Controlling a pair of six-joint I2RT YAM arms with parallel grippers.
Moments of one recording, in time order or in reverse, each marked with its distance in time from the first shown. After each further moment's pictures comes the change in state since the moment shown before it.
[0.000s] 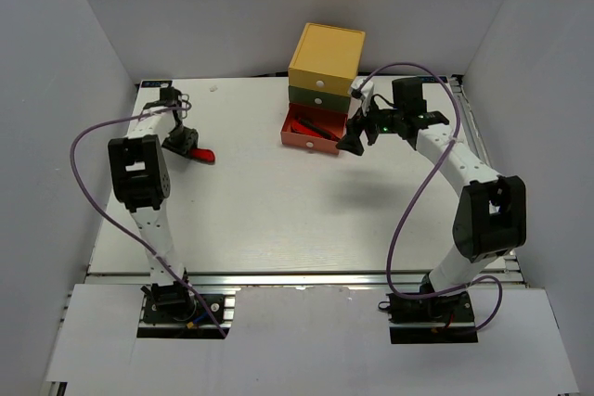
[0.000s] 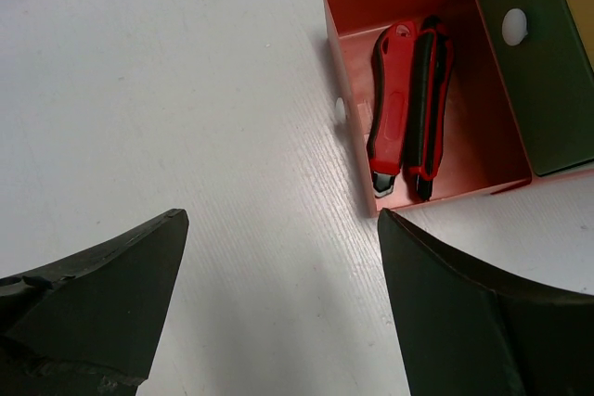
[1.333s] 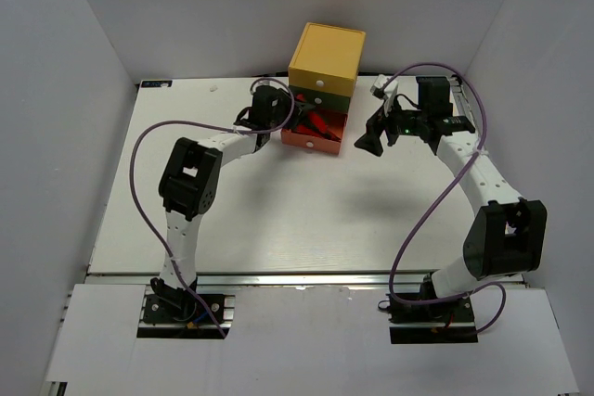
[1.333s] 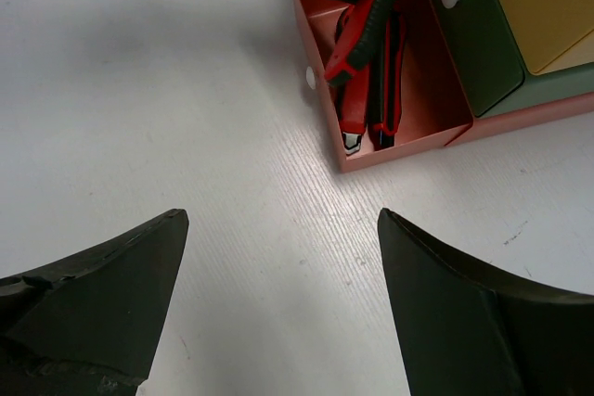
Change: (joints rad) left arm -0.539 -0.047 -0.210 1.067 0.356 -0.108; right arm -0.104 -0.140 -0.048 -0.081 -0.015 -0.056
